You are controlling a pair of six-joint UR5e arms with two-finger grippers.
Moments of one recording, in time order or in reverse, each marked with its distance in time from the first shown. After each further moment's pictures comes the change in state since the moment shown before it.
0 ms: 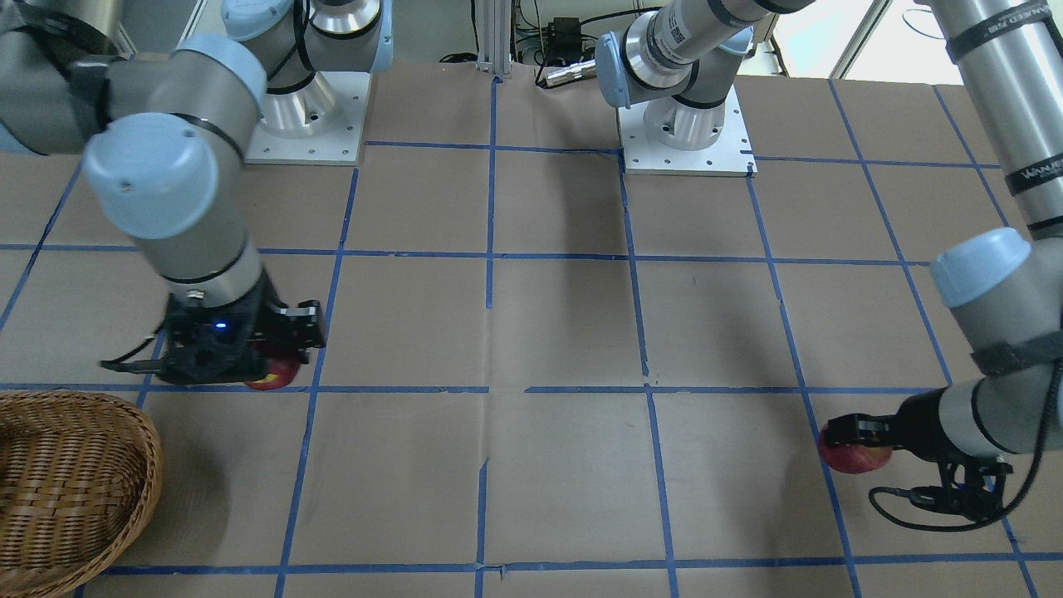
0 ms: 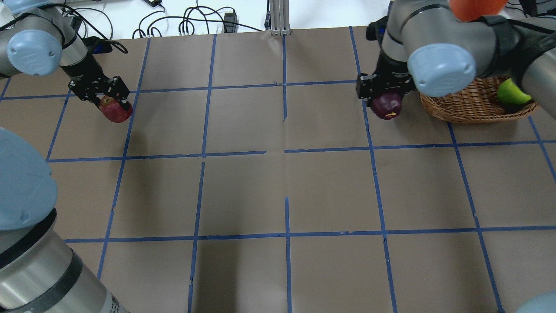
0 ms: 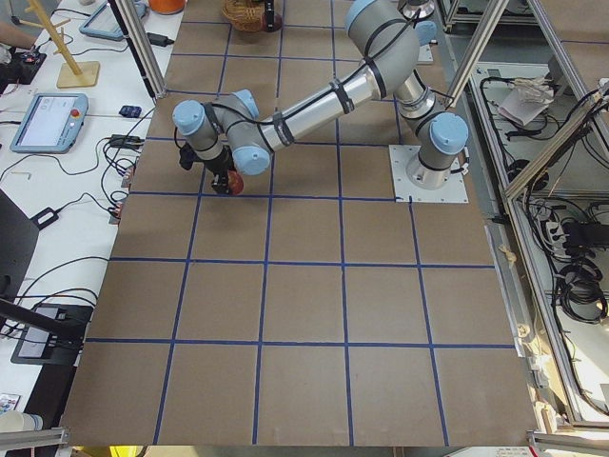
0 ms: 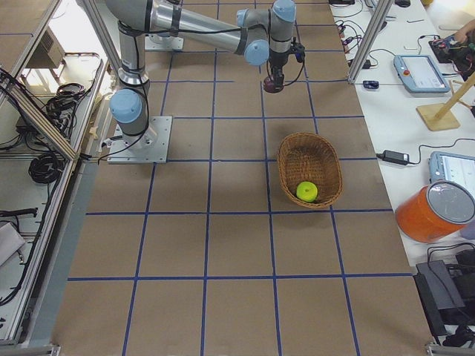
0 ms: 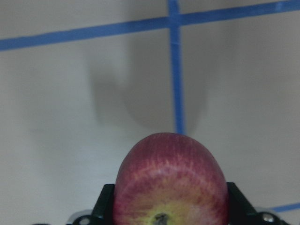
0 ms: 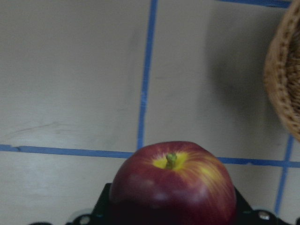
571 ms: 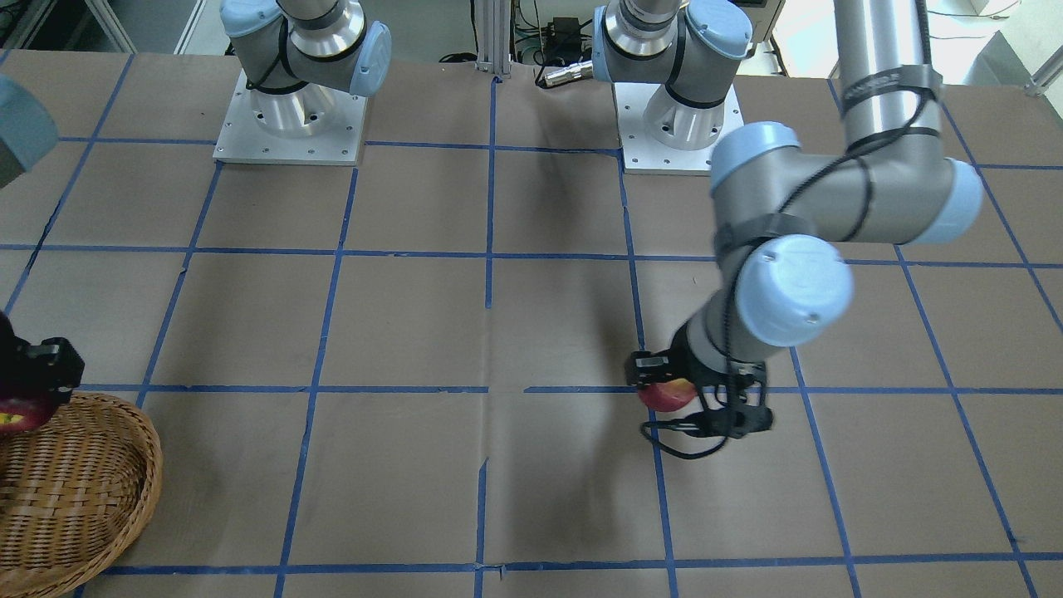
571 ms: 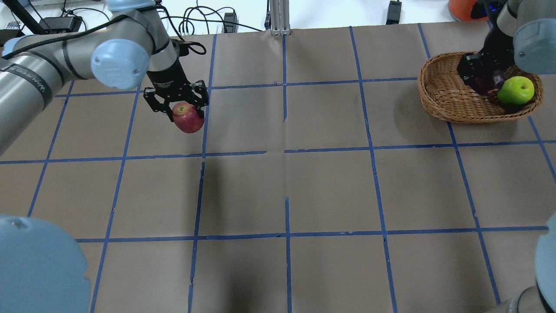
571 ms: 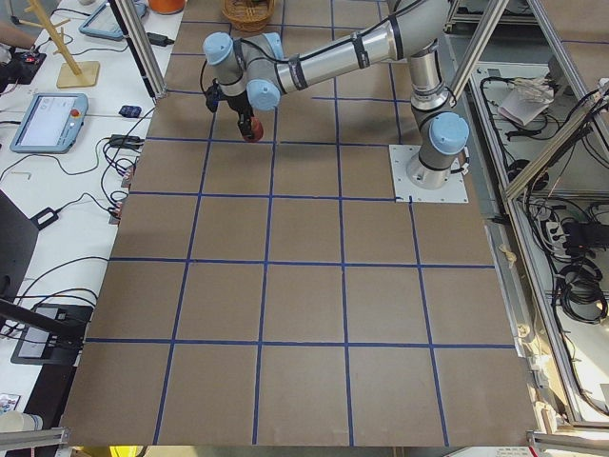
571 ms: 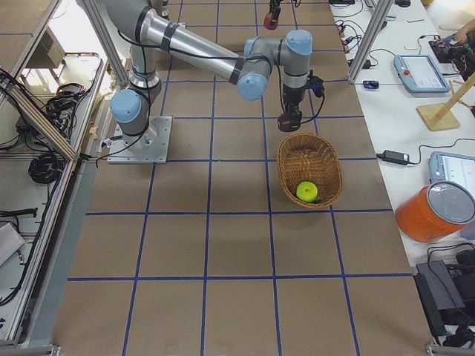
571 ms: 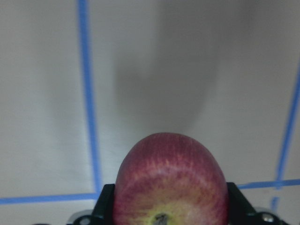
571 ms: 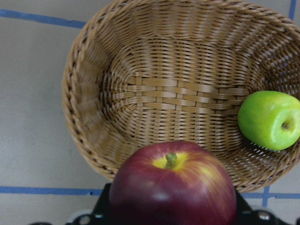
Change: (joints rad) left arm -0.371 0.143 -0.169 0.070 -0.004 -0.552; right arm -0.284 0.095 -0.074 -0.126 -0.068 -0.310
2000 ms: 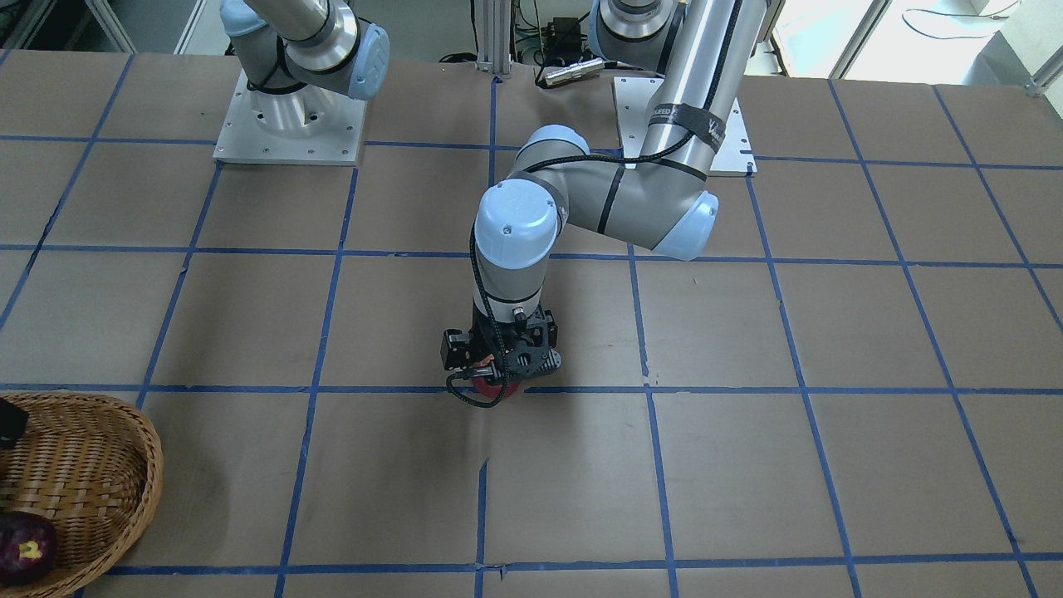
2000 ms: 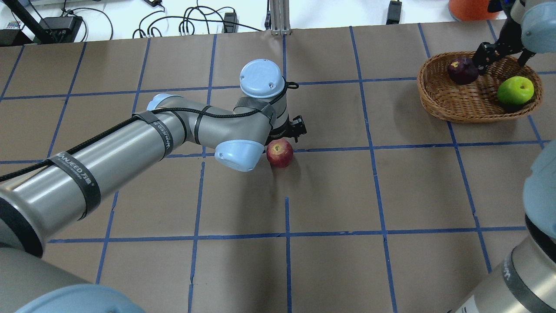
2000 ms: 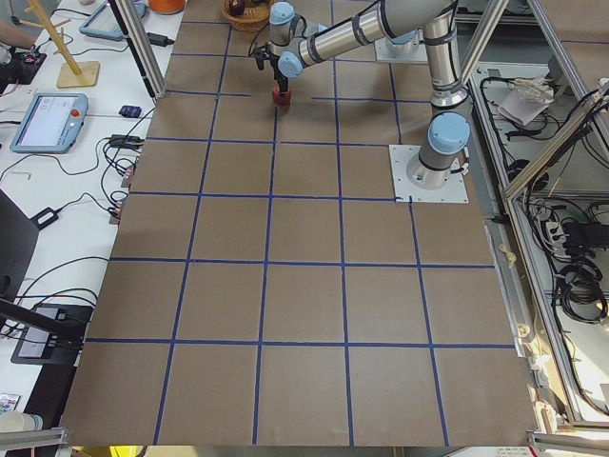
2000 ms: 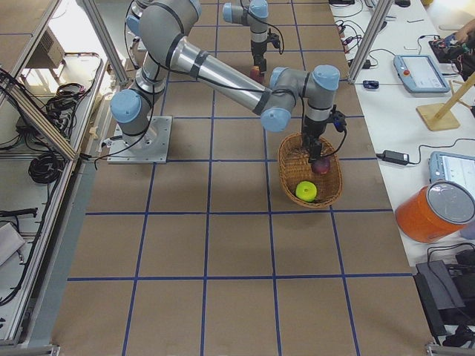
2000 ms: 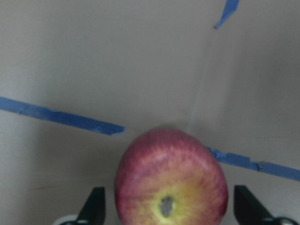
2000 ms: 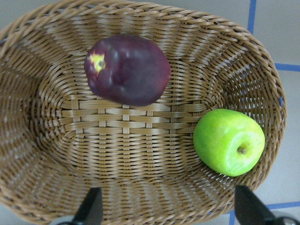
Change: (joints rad) left arm -0.298 -0.049 -0.173 0.459 -0.008 -0.420; right arm -0.012 0.122 -0.161 0.090 -0.051 0.019
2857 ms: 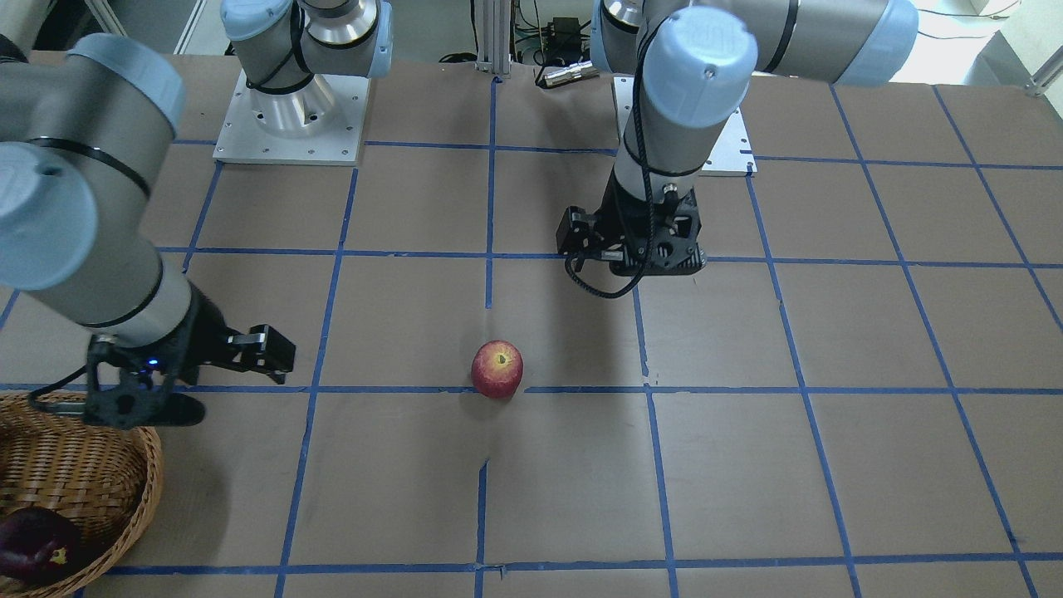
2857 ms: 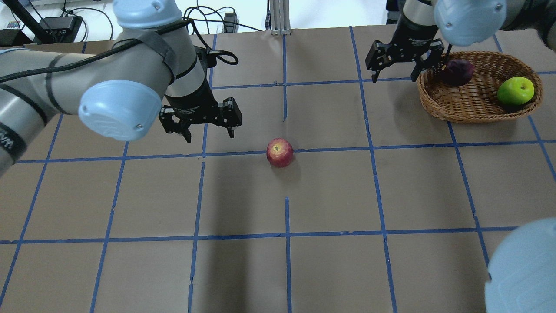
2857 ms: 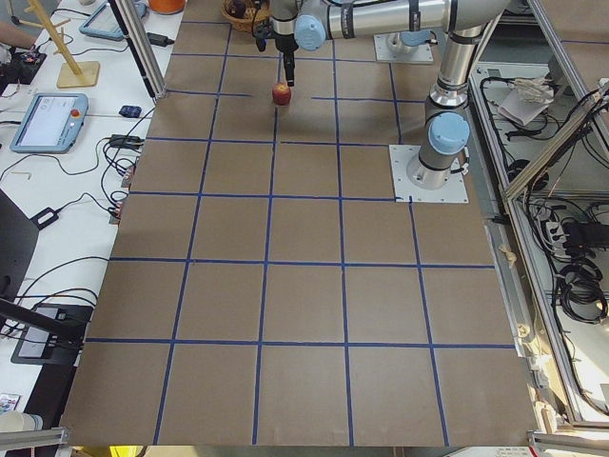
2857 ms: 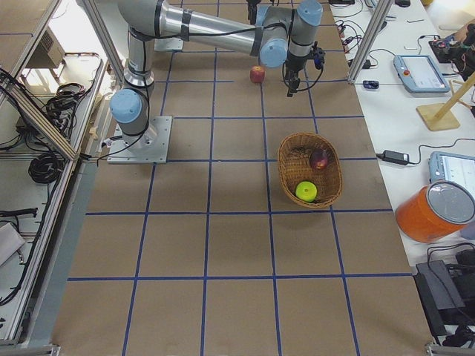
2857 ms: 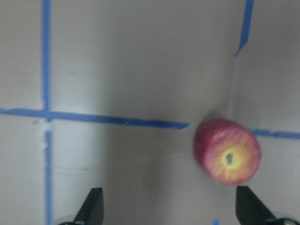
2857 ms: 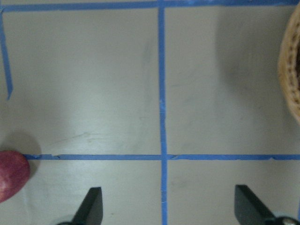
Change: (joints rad) left arm 0.222 0.392 0.021 -0.587 -0.005 0.414; right arm 0.358 -0.111 0.036 0.235 0.232 0.459
